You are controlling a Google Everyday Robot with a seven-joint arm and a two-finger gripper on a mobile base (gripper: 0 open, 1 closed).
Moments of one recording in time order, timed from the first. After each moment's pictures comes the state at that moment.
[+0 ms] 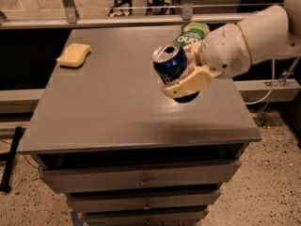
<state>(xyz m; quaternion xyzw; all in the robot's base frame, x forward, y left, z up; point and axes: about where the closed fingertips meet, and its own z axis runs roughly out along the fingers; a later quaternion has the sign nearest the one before) 0.474 -0.041 0.956 -0.62 0.60 0.33 0.38</state>
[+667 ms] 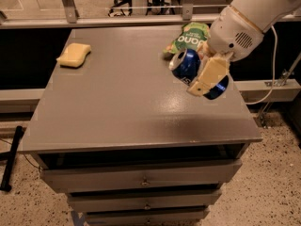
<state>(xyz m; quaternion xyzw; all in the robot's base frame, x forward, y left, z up) 0.486 -0.101 0.937 -0.65 0.71 0.22 0.17</state>
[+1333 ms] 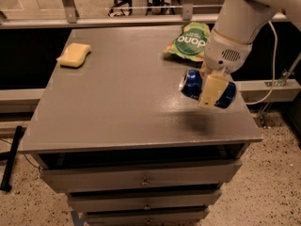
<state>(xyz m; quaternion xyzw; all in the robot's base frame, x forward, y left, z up) 0.498 -0.136 0.884 -0.64 0.76 0.12 0.04</state>
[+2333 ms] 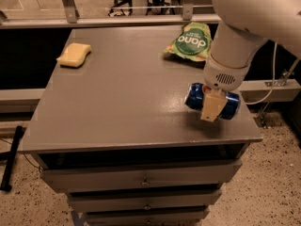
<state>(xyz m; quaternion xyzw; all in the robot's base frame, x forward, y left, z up) 0.490 -0.156 0.853 -0.60 0.80 0.01 0.04</state>
